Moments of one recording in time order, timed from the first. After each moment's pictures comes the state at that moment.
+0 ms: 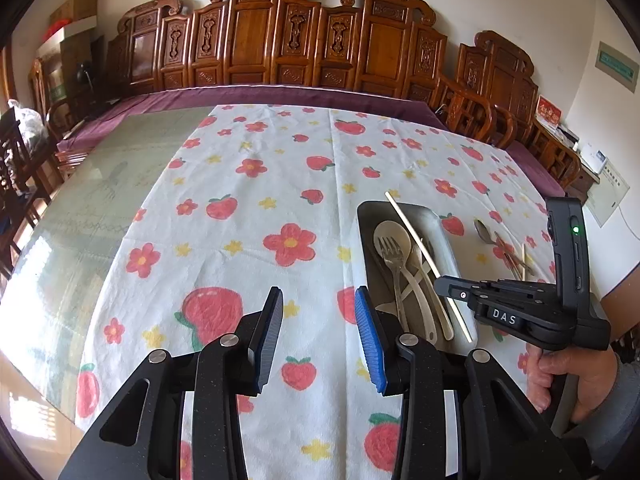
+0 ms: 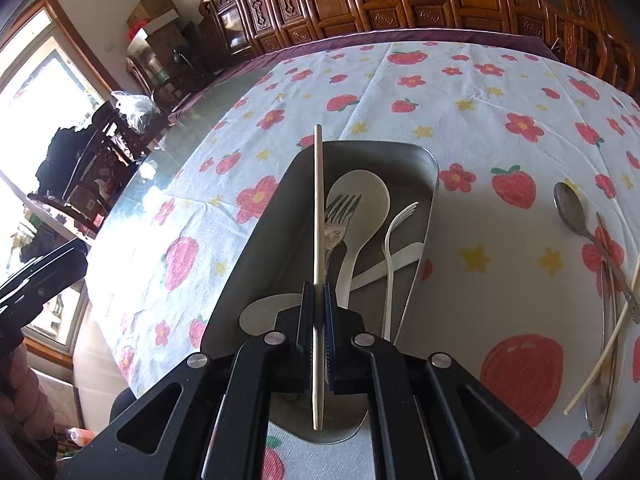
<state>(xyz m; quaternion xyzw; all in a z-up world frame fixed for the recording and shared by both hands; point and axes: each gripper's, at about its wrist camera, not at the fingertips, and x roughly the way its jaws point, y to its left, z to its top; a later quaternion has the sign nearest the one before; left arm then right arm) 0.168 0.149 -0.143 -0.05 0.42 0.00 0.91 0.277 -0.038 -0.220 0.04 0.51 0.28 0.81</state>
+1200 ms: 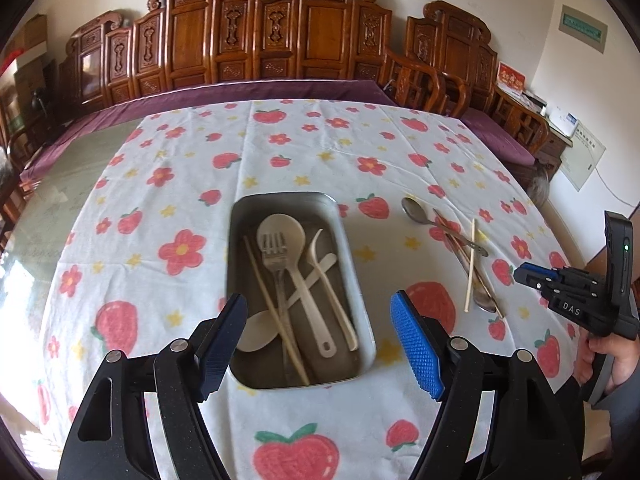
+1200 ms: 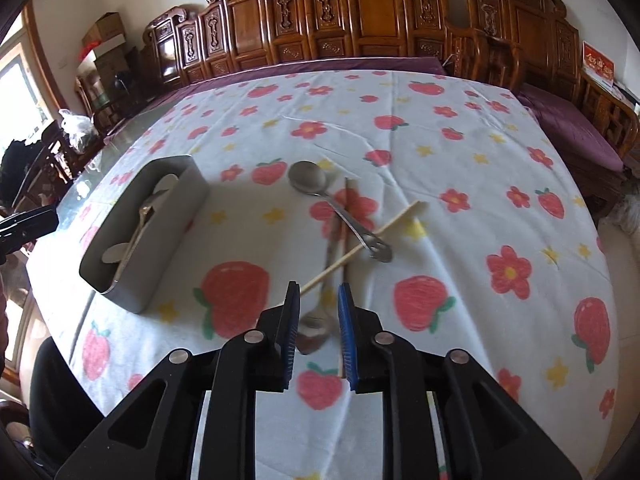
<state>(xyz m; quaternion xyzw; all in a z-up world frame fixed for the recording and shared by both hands) 0.195 0.025 -0.154 -0.02 0.44 -0.07 0.90 0.244 -0.270 -0.210 0.00 0.47 0.16 0.87</state>
